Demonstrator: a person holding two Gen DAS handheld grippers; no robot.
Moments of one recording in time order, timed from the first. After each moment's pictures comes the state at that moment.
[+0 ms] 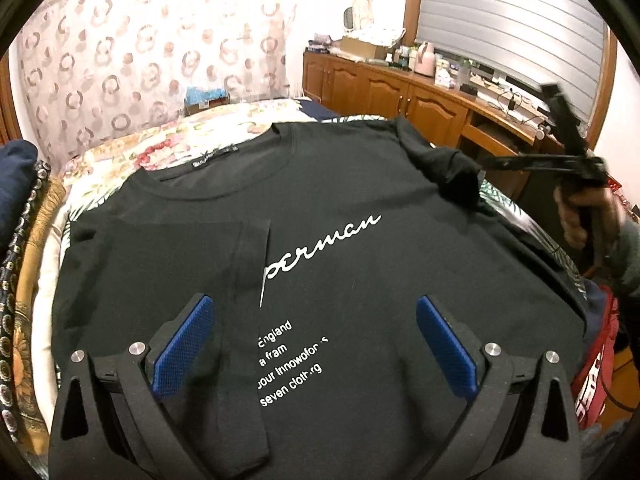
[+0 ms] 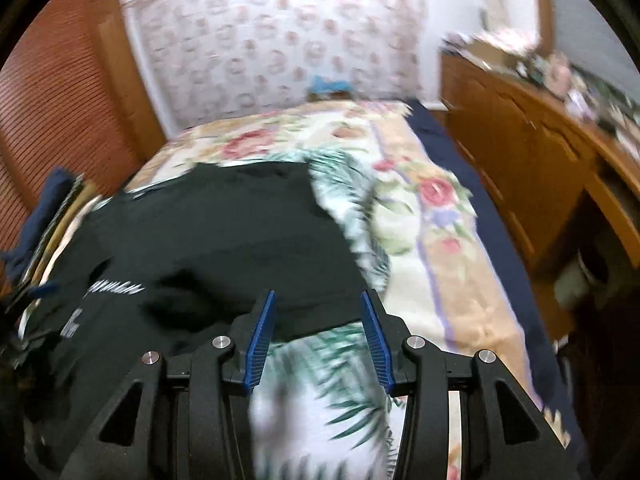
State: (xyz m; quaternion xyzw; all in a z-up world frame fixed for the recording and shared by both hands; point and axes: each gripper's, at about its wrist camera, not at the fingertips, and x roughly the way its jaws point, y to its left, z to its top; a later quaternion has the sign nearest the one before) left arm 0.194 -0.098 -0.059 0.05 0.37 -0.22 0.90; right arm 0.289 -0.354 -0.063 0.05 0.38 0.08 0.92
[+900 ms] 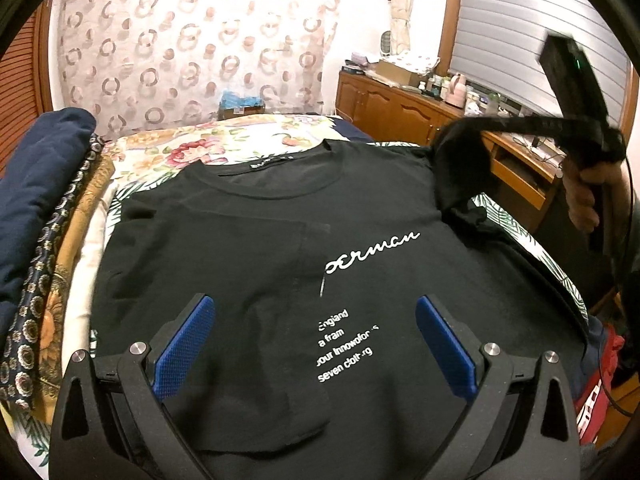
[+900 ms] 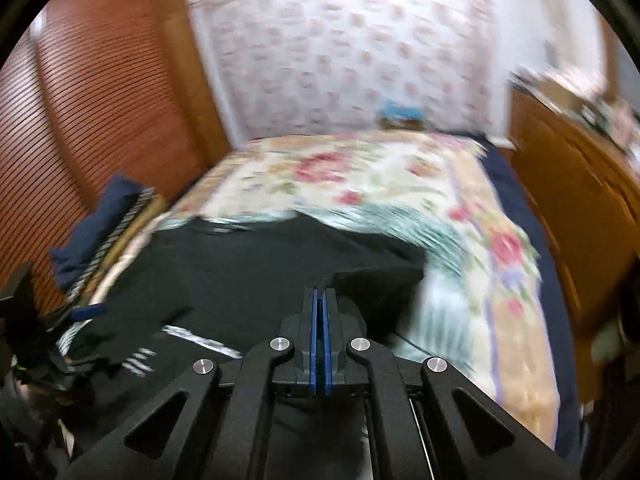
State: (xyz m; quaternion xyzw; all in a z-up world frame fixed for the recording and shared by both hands) left arm 0.186 -0.051 -0.056 0.00 0.35 -0.17 0.92; right arm 0.286 -0.245 0.008 -0.02 0.31 0.25 0.91
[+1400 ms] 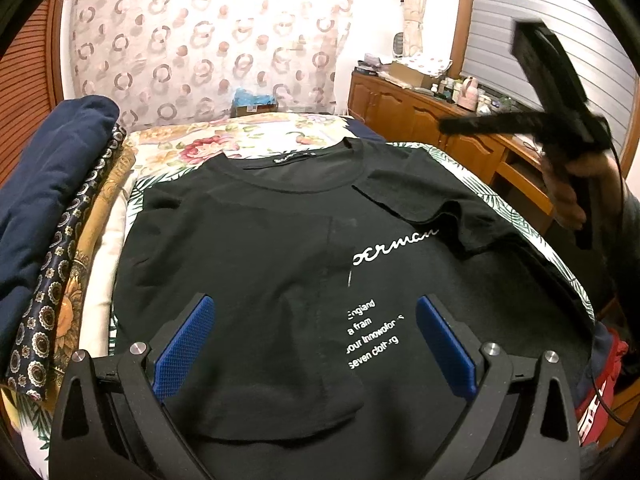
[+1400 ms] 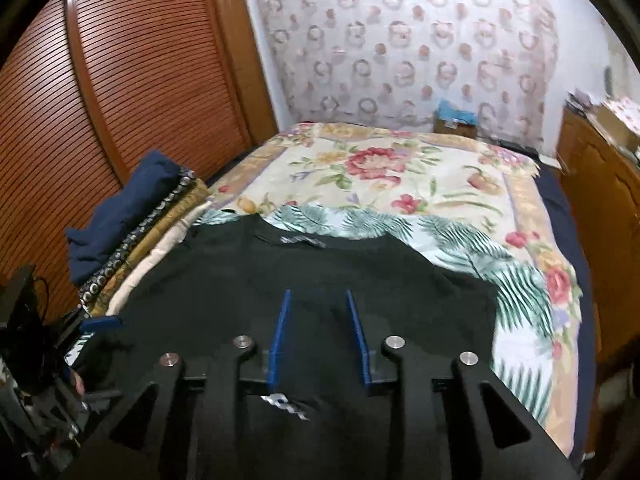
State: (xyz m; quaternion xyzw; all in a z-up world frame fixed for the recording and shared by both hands) left arm 0.181 -0.034 -0.059 0.00 0.36 -0.15 0.92; right arm 0.324 -0.190 -0.007 -0.04 0.34 0.28 0.90
